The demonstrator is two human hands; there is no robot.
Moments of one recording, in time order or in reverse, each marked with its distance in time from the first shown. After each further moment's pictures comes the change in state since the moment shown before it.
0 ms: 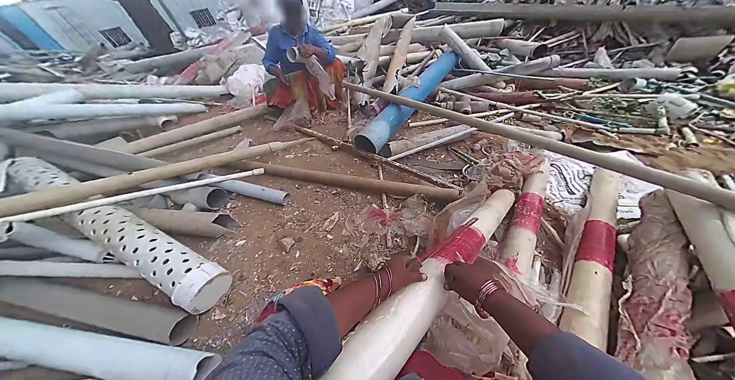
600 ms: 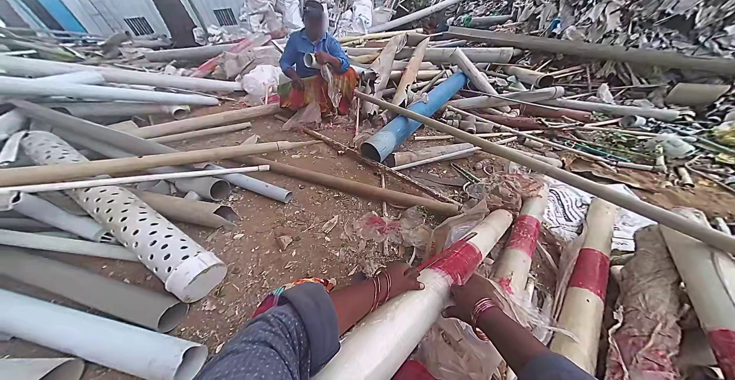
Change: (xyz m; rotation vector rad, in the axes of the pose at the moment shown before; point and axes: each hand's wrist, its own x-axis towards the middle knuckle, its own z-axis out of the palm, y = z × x) left_hand 0.002 -0.001 0.004 0.041 -0.010 0.007; right_hand 0.001 0.008 0.017 -0.152 -0.107 0.167
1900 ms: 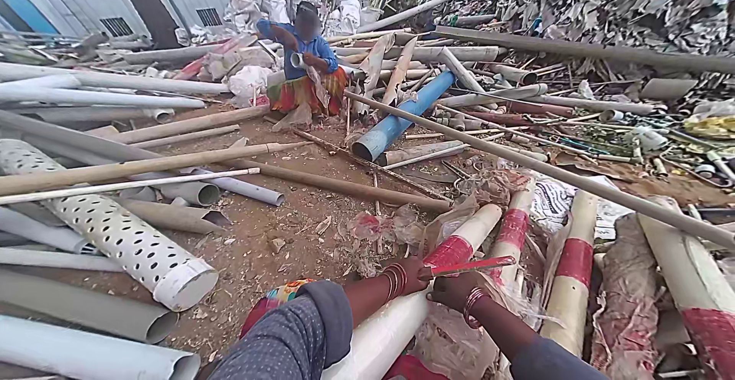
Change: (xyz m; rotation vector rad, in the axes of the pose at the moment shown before) left_hand 0.004 0.049 0.007 0.453 -0.018 0.150; right_hand -0.007 0.001 -0.008 0.216 0.006 -0.193
